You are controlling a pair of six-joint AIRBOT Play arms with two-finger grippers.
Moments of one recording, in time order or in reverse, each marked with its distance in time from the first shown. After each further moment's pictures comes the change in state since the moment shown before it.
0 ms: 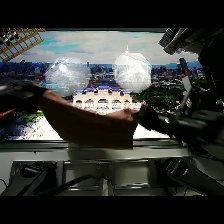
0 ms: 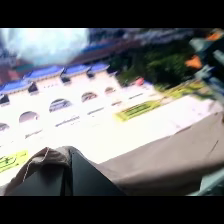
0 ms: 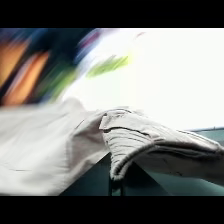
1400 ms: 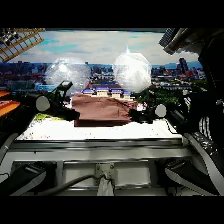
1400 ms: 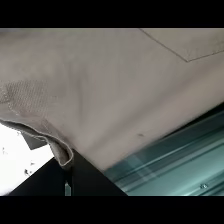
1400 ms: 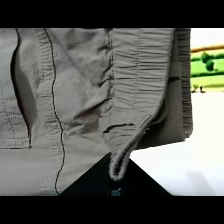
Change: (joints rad) left arm -0.079 -0.330 -0.485 0.008 0.176 0.004; right arm -0.412 -0.423 -0.376 0.320 -0.301 -0.807
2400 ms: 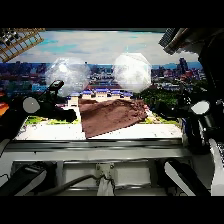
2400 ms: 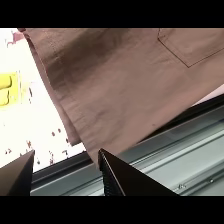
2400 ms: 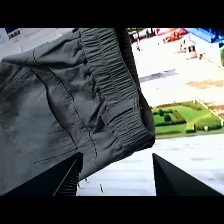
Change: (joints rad) left arm 0.082 0.090 -0.005 -0.075 -0.026 0.018; right arm -0.537 0.181 -0.008 0.222 0.185 -0.426
